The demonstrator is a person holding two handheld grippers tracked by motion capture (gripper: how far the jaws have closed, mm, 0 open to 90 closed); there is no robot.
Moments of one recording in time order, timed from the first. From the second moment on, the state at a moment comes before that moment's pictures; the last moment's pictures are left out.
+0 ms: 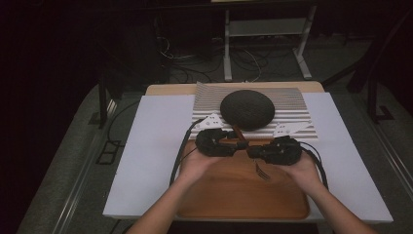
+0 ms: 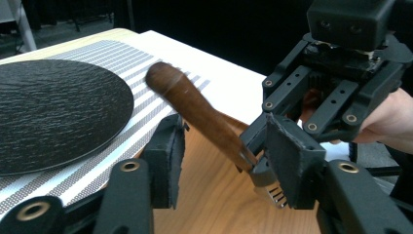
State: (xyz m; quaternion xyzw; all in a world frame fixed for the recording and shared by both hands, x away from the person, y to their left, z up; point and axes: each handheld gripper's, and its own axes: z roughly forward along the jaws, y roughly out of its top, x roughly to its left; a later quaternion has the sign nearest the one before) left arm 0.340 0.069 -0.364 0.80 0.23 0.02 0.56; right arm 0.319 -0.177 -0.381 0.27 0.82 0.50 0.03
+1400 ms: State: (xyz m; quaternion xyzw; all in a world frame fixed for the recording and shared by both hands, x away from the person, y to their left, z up) left arm 0.338 0.087 -0.357 0.79 0.22 0.01 0.58; right arm 0.318 -0.180 -0.388 0.29 0.80 0.52 0.05
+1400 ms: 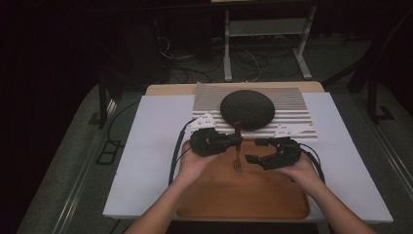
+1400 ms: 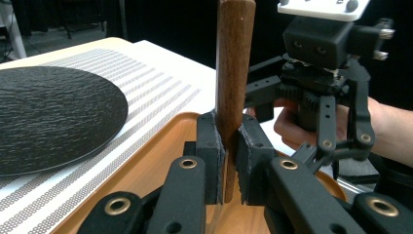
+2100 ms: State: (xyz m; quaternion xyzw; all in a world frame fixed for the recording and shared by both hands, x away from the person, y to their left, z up) left arm 0.335 0.164 -0.353 0.79 0.23 -0.01 0.57; right arm 0.289 -0.243 -0.417 0.35 0.80 0.46 0.15
